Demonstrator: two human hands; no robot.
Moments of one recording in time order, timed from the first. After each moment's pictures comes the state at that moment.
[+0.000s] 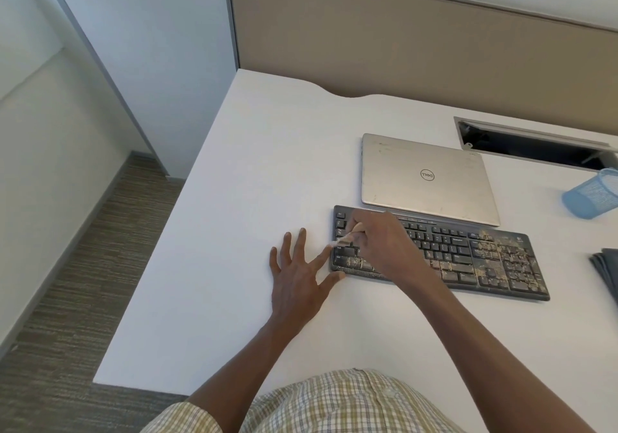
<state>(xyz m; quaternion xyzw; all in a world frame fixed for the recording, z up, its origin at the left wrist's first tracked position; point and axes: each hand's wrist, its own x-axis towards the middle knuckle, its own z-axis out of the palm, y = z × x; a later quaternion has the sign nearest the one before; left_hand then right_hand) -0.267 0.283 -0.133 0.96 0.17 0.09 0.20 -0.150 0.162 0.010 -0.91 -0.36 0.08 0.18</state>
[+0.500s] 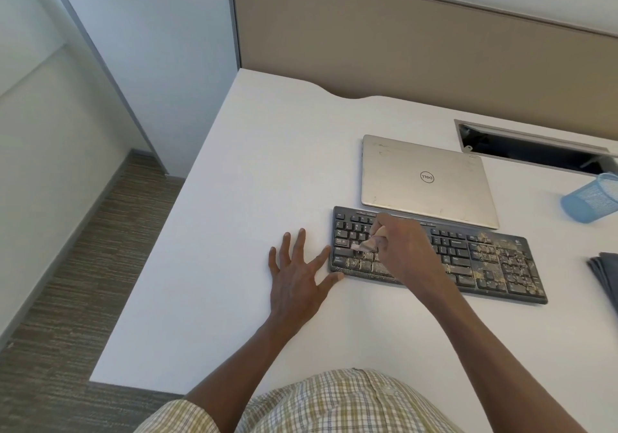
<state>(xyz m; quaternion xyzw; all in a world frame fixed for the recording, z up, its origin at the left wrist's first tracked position) -0.267 0.283 -0.137 0.96 0.18 0.09 0.20 -0.149 0.137 0.016 -0.94 -0.28 0.07 0.17</state>
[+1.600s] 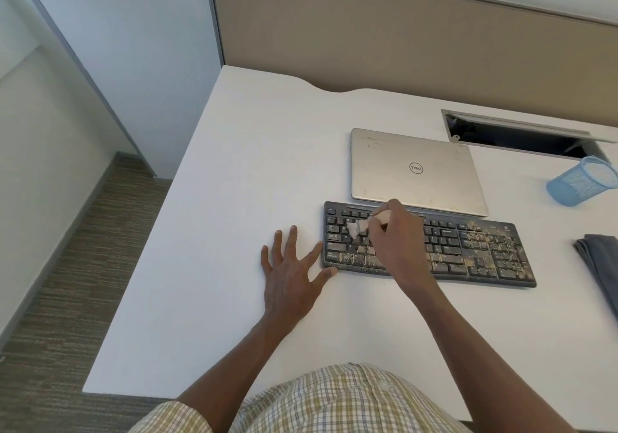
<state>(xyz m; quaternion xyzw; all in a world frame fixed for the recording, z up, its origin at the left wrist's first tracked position) -0.267 0.283 -0.131 0.96 0.18 0.07 0.23 -0.149 0.140 -0.002 -0.94 -0.10 0.01 0.32</state>
